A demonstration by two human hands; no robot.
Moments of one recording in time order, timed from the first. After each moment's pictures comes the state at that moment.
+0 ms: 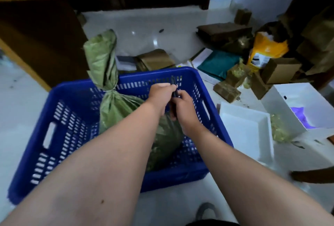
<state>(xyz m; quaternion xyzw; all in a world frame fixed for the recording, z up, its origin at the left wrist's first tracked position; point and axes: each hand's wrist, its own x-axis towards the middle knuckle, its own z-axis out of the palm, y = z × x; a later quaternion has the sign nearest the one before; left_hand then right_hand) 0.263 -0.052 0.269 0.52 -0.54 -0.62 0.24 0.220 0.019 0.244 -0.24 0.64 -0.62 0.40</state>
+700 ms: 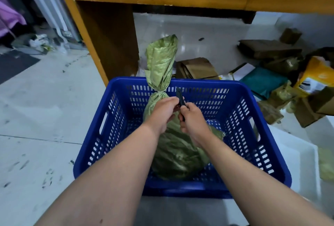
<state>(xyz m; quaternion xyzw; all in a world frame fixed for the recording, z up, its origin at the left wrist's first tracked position) 0.414 -0.115 0.252 0.52 -0.44 -0.68 0.27 0.338 -0.043 0.258 -0.30 0.62 -0.52 0.51</state>
